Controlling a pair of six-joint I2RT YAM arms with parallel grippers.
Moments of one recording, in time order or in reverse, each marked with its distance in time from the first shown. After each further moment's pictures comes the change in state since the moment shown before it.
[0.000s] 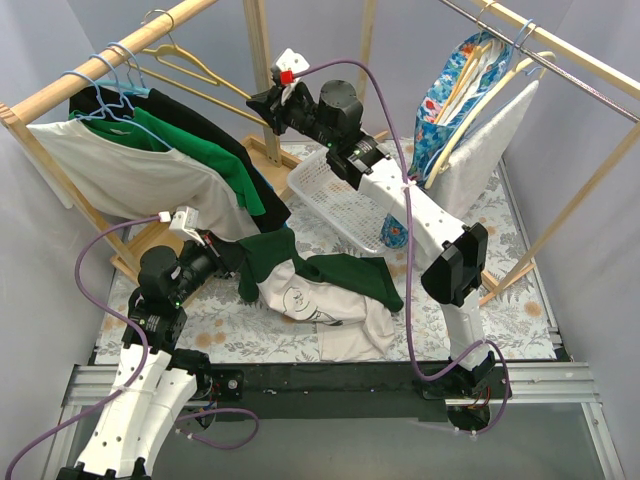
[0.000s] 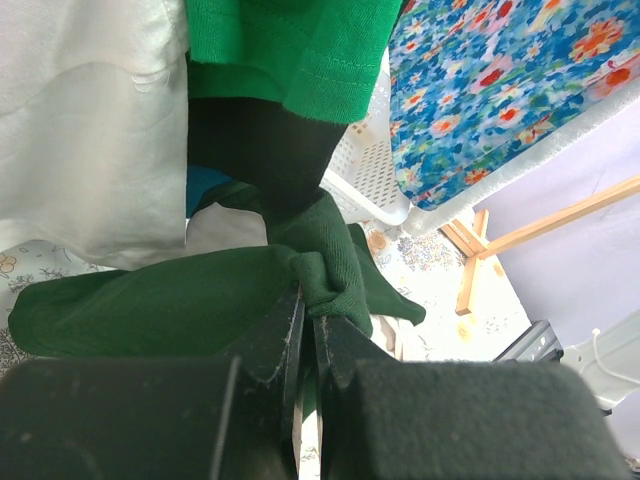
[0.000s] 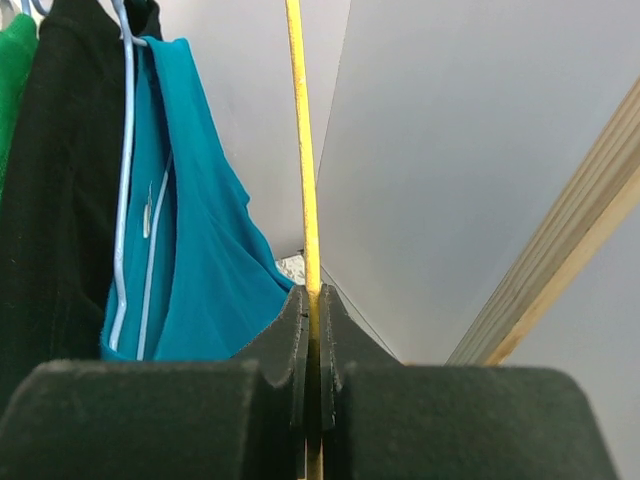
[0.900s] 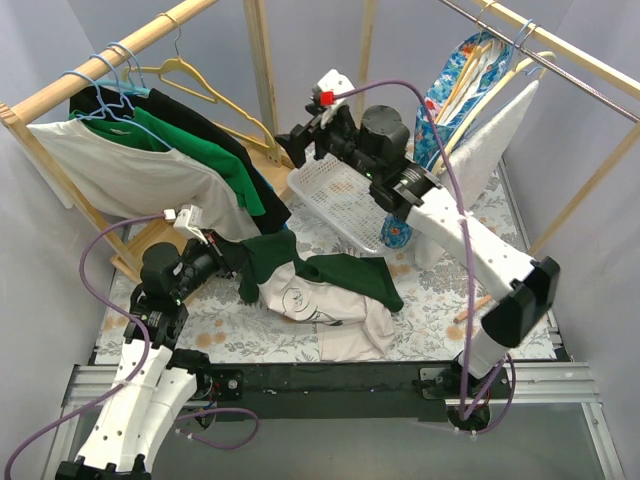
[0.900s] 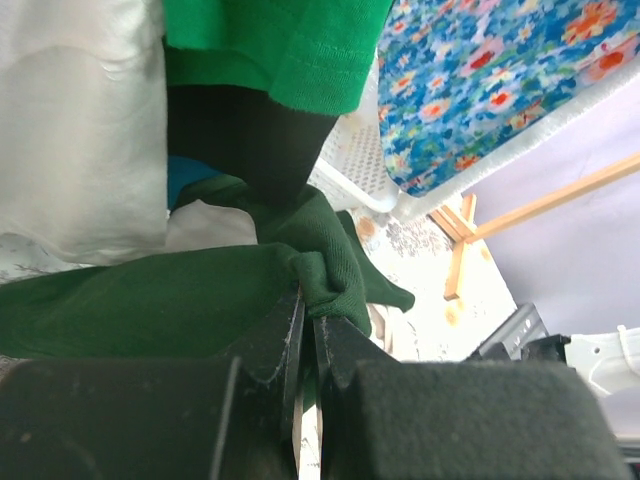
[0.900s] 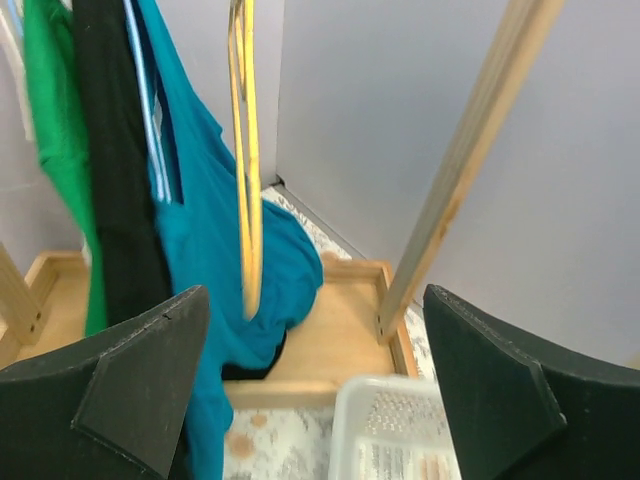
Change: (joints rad) left arm 0.000 0.030 0.000 0.010 0.045 -0.006; right arm 0.015 -0.409 -0.485 -0.021 0.167 -0.006
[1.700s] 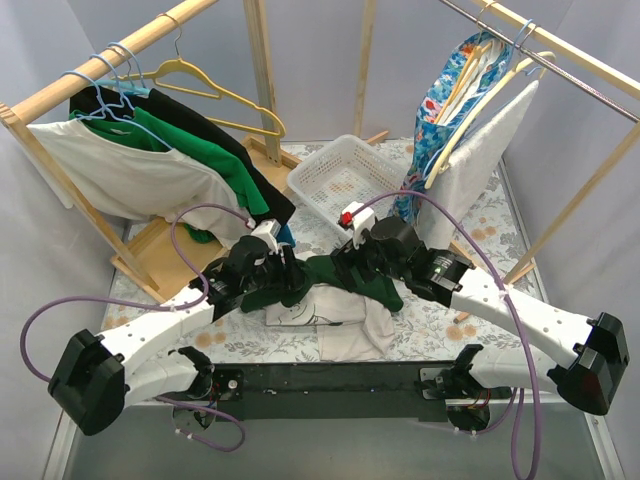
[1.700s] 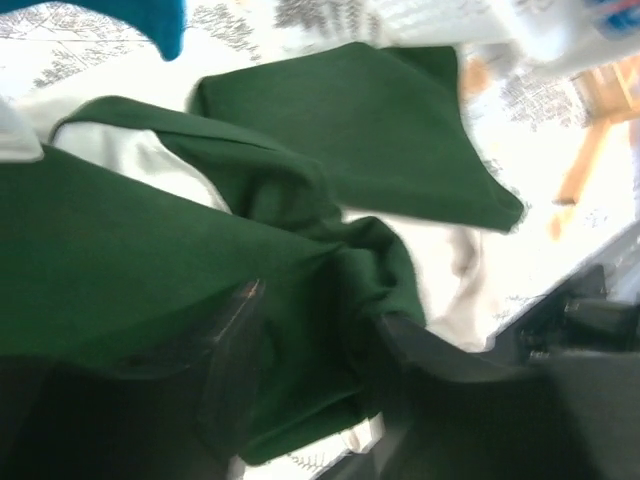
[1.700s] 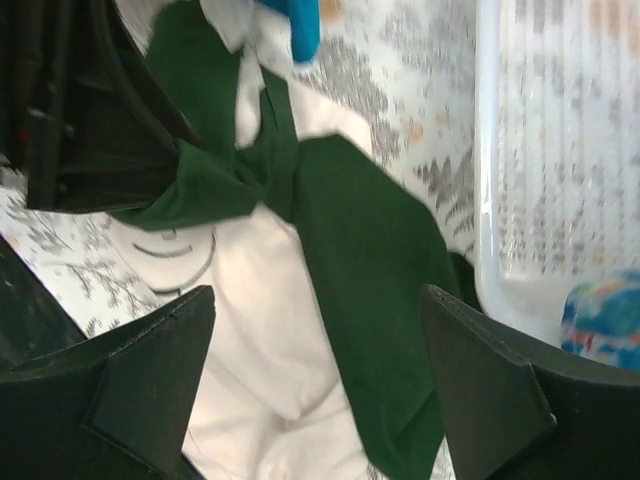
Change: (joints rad) left arm -0.477 0.492 -0.029 0.095 -0.354 -0.076; right arm 0.152 -0.525 -0.788 -0.392 0.163 0.170
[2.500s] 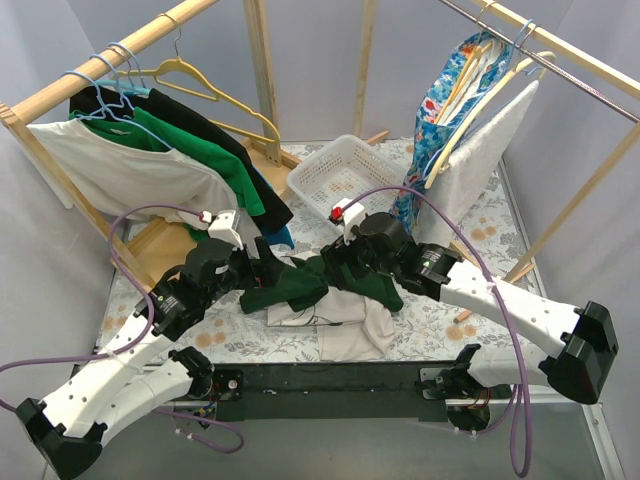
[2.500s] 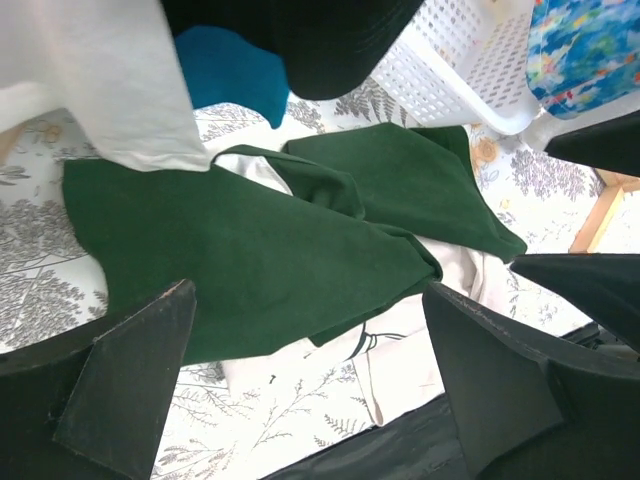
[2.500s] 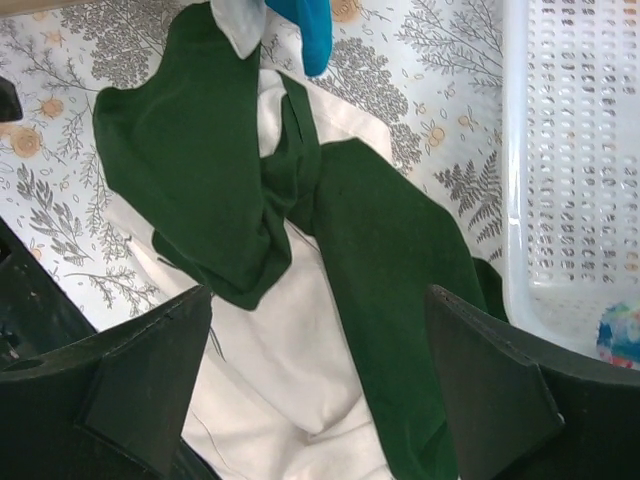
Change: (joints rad) left arm -0.020 -0.302 0.201 -0.430 -0.261 0.072; right arm 0.014 0.050 0.013 -0.025 0.008 0.061
